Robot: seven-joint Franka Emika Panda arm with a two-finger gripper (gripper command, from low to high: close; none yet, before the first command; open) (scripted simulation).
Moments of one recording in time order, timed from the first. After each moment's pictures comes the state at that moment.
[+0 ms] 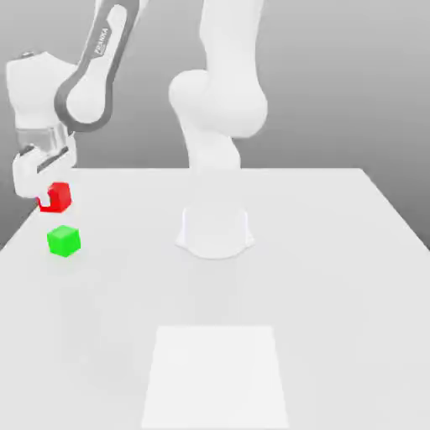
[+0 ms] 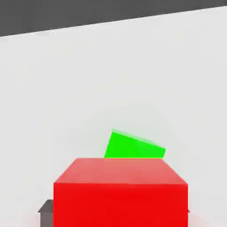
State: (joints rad) arm -0.96 -0.23 -0.60 -2.87 -0.26 2.68 1.22
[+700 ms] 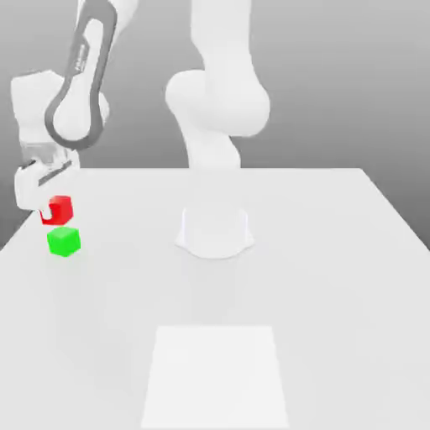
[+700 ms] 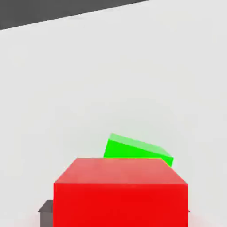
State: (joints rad) arm -0.83 -0.06 -0.66 -2.87 0.00 2.82 1.04
